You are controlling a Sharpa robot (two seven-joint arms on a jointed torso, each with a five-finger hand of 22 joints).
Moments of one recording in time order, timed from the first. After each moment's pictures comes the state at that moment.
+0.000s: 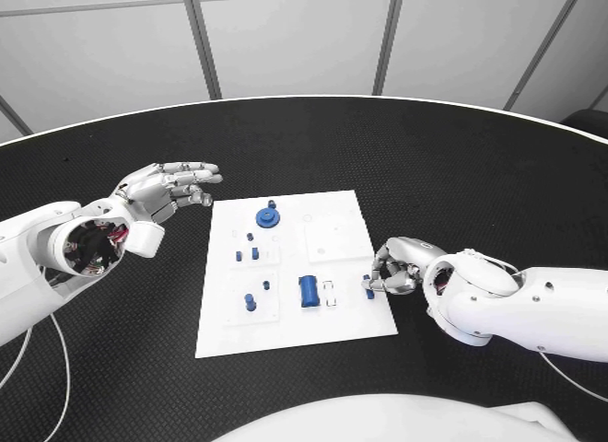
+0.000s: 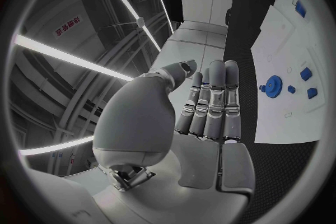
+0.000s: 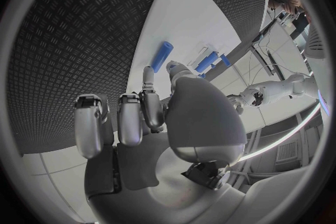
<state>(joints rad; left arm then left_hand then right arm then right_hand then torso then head) 1.24 -0.78 -0.04 1.32 0.05 0.07 0.12 1.36 -0.16 0.55 -0.02 0.24 0.86 0.21 0.30 0.42 0.98 0.14 0.35 0.13 1.06 0.06 1.06 0.42 0.17 0.87 0.15 0.96 0.72 0.98 -1.12 -0.12 1.85 -1.48 -0.46 -0.59 1.24 -0.13 0.10 0.29 0.38 1.02 0.07 0.34 0.63 1.47 -0.01 1.34 1.31 1.47 -0.08 1.50 1.31 0.01 1.46 0.03 1.57 1.31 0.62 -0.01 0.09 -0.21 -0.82</state>
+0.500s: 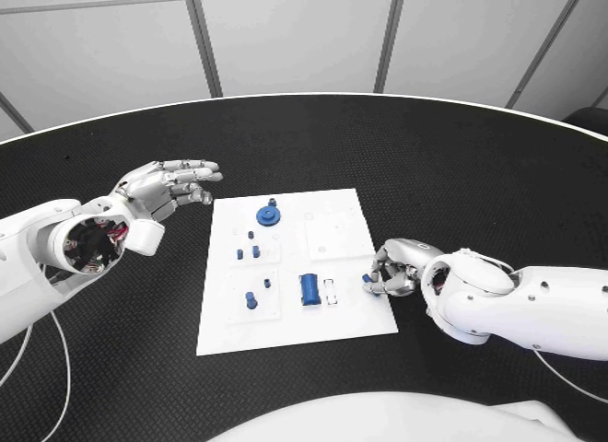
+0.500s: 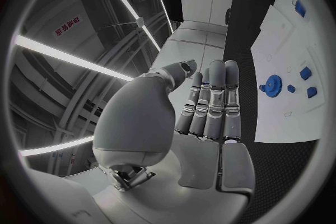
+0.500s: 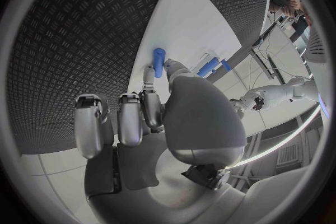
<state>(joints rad) 1.24 -0.79 -0.04 1.32 0.05 0.07 0.12 1.36 -0.16 0.55 -0.02 0.24 0.86 0.21 0.30 0.42 0.98 0.14 0.35 0.13 1.06 0.06 1.06 0.42 0.17 0.87 0.15 0.96 0.72 0.97 -1.10 -0.12 1.83 -1.49 -0.42 -0.59 1.35 -0.14 0.17 0.28 0.33 1.02 0.07 0.34 0.65 1.47 -0.01 1.34 1.31 1.47 -0.08 1.50 1.31 0.01 1.46 0.03 1.57 1.31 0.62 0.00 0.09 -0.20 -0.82</state>
